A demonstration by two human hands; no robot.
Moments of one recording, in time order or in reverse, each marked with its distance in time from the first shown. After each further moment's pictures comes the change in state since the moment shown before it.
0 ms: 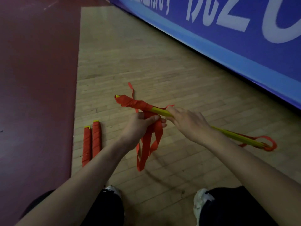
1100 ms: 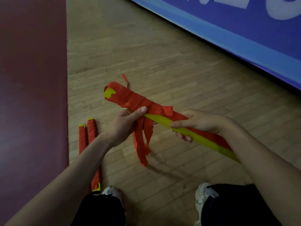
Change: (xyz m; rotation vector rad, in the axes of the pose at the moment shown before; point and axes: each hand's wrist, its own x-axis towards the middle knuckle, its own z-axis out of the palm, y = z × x) left_hand 0.044 -0.004 -0.027 -0.032 -0.184 -0.060; right_hand 0.009 0.055 0.007 1.234 -0.603 0.233
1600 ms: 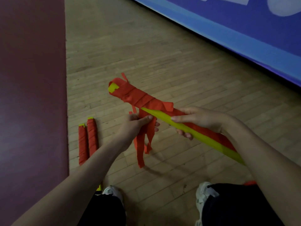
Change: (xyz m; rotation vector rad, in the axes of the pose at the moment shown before) left_hand 0.010 -0.020 0.012 0.087 0.159 -0.070; right_hand 0.000 -0.003 -0.003 0.077 0.057 0.015
